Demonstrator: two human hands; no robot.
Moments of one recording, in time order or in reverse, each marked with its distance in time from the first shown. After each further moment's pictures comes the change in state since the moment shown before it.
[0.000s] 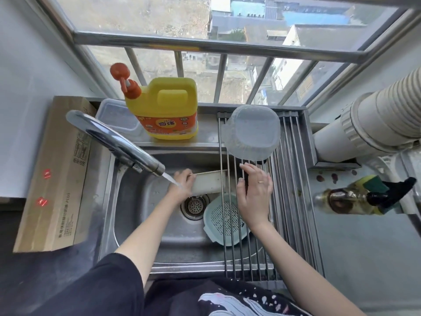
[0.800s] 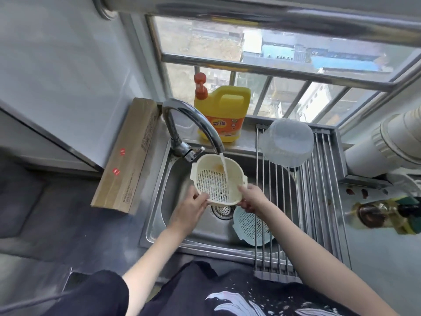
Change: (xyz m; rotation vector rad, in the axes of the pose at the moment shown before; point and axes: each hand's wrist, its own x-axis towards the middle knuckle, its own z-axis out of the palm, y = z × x) left_hand -0.154 -0.059 -0.035 0.155 0.383 0.436; right_hand -0.010 -0.072 0.026 0.492 -0.786 0.861
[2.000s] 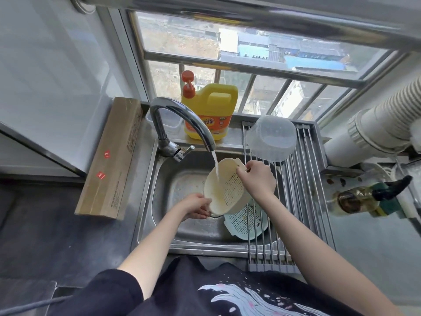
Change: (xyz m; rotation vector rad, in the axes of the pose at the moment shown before) left_hand 0.051 0.001 0.023 -0.801 -0.584 -0.830; right_hand -0.026 -0.033 -0.015 -0.703 0.654 -0.386
